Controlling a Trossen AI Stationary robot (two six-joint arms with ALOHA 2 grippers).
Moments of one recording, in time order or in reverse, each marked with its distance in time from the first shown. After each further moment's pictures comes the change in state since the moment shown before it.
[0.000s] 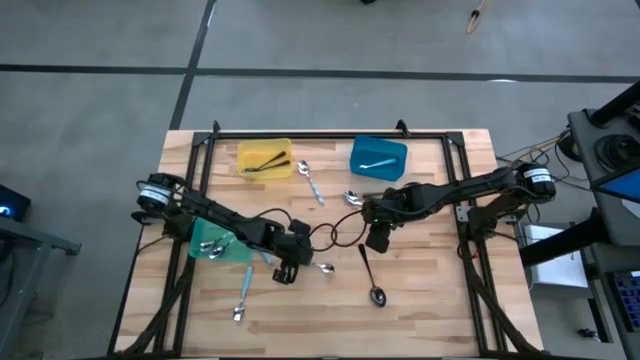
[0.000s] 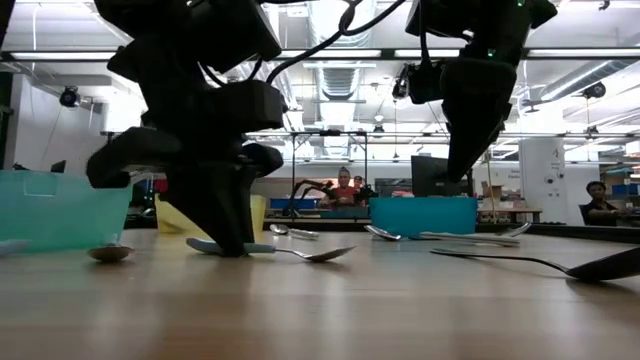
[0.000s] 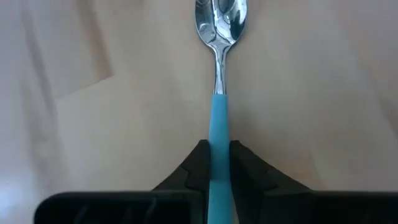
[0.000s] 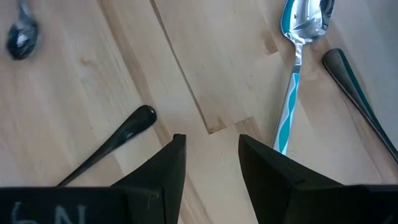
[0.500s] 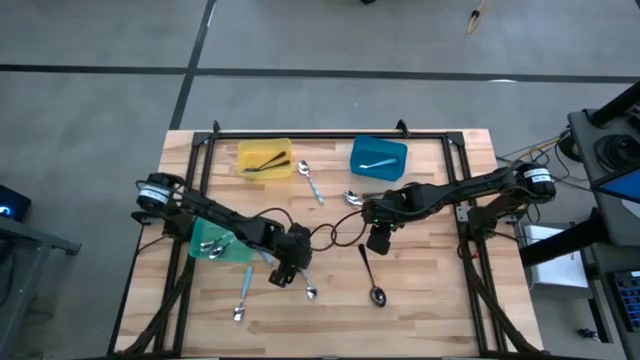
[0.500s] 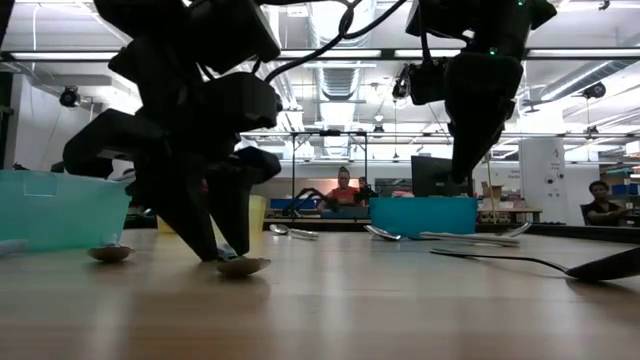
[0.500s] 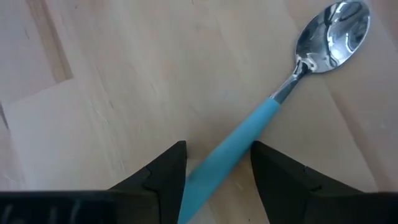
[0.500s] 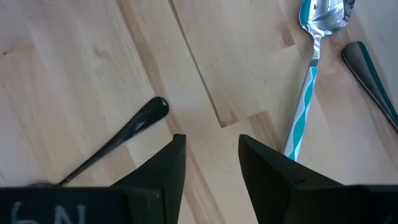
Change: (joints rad) left arm 0.000 0.014 0.003 -0.001 0.113 0.013; right arm 0.000 0.000 0.000 -0.002 -0.051 -0.008
